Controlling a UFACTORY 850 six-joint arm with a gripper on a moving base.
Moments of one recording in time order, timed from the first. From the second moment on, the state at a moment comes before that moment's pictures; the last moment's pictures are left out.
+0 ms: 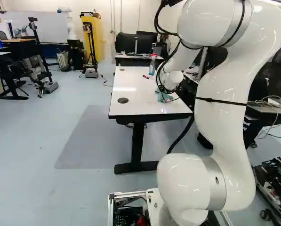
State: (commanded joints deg) arm -11.4 -23.3 -56.6 5.5 16.1 0.0
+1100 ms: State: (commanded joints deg) arm -11.3 -23.7 -57.1 5.5 15.5 0.0
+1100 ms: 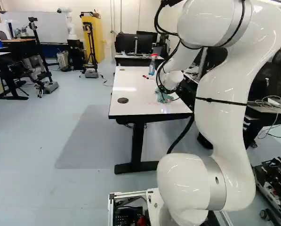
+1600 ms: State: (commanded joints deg) arm -8.6 -28.5 -63.3 5.5 15.5 0.0
